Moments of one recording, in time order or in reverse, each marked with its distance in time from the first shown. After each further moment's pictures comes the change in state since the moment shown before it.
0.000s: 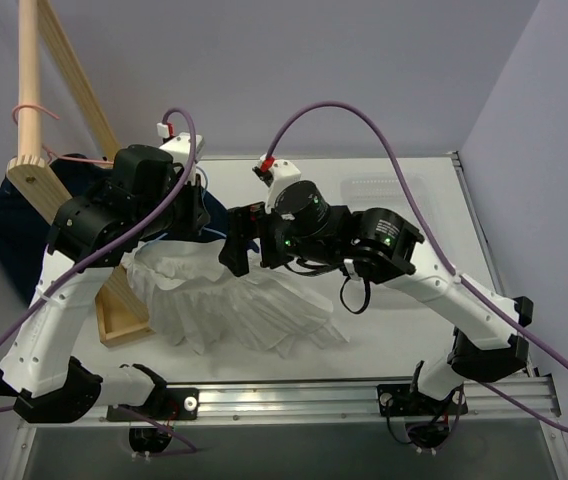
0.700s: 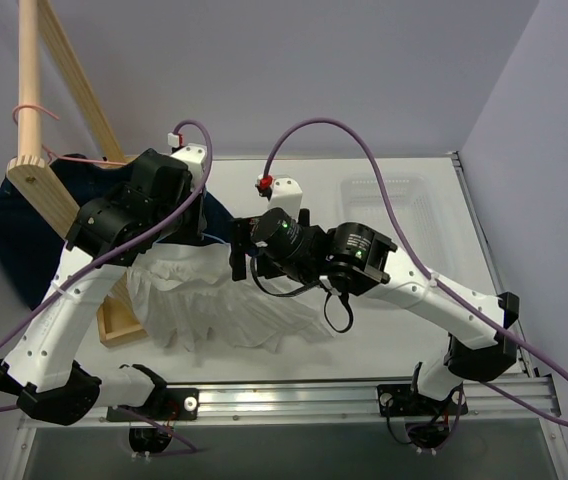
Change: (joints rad) left arm -0.004 -0.009 -0.132 0.042 -0.103 0.038; right arm 0.078 0.034 -0.083 -0.081 0.310 0.156
